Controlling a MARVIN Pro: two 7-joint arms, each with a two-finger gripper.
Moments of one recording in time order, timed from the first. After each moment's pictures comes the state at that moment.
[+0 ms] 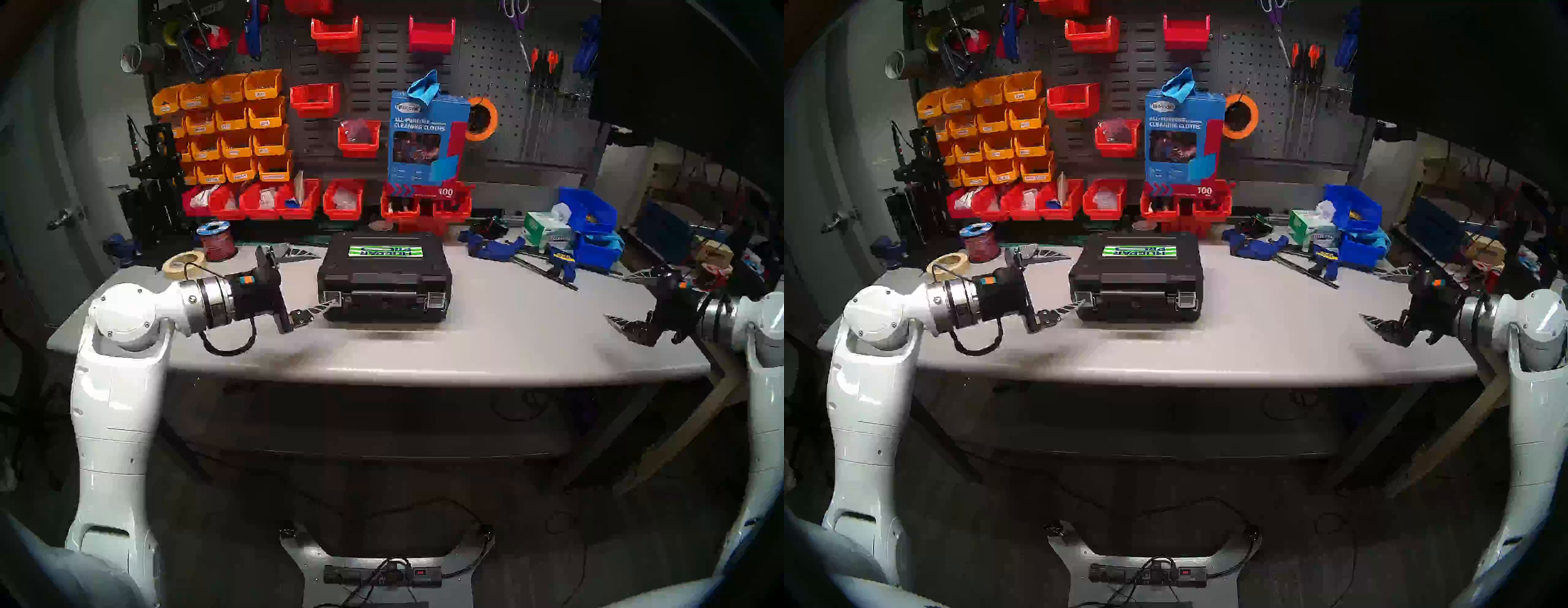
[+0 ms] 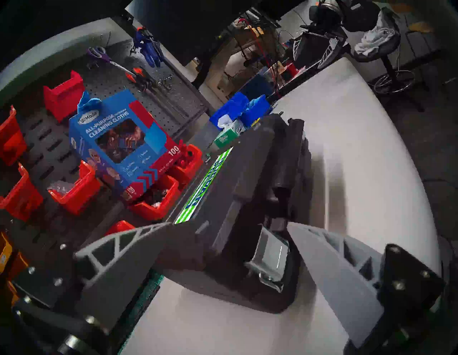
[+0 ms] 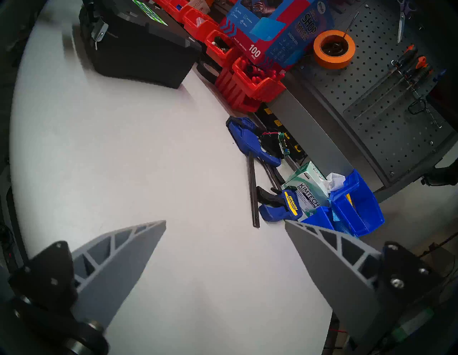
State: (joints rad) left arm 1.38 -1.16 -1.80 -1.77 0.08 -0.18 -1.21; right arm -1.68 -0.83 2.23 -1.78 -0.07 0.10 1.18
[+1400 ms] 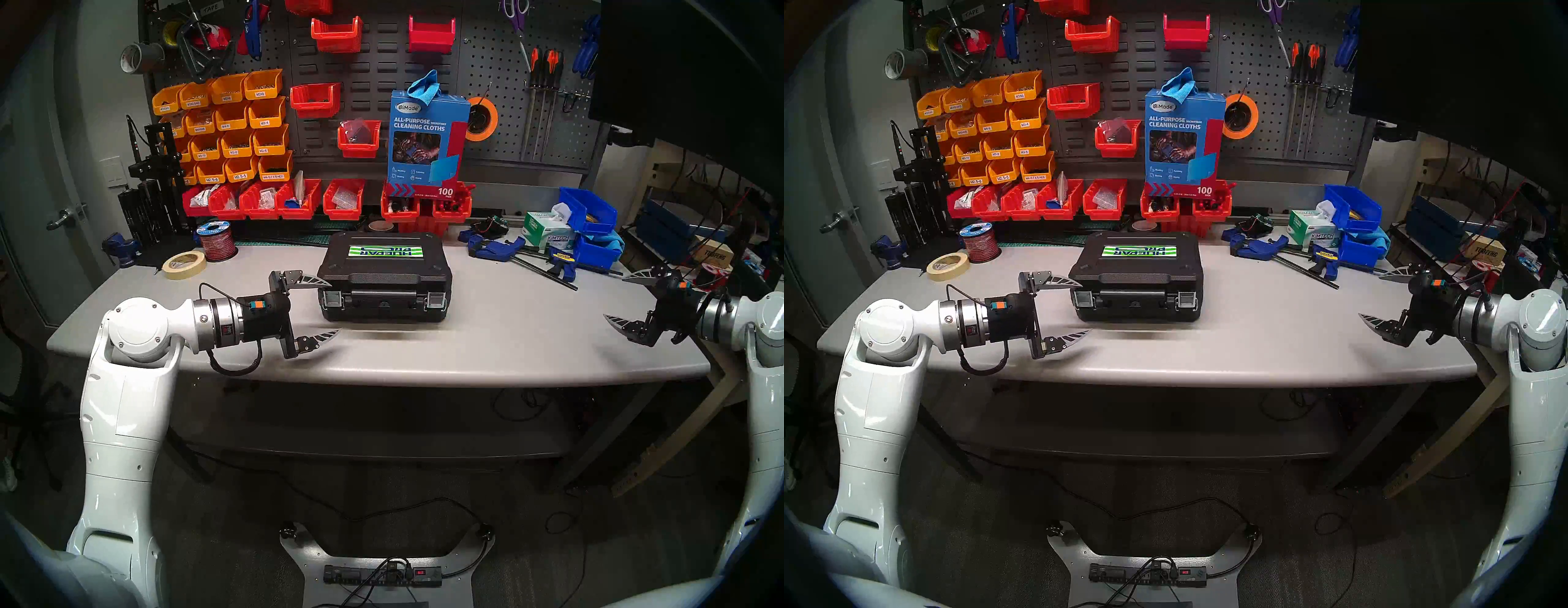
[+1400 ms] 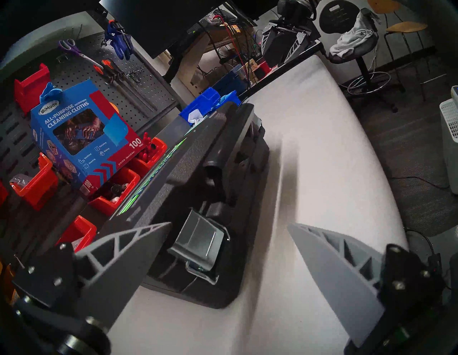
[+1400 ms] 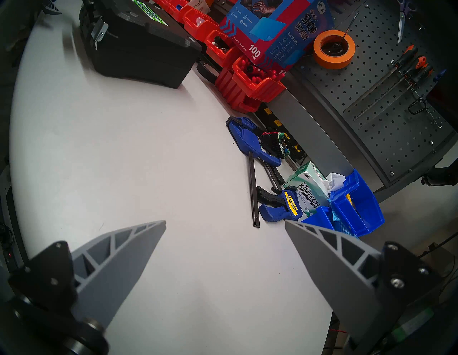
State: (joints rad) left arm 1.39 -1.17 -1.77 -1.70 0.11 -0.22 -1.26; right arm -1.68 -0.83 2.23 -1.78 -0.07 0.10 1.18
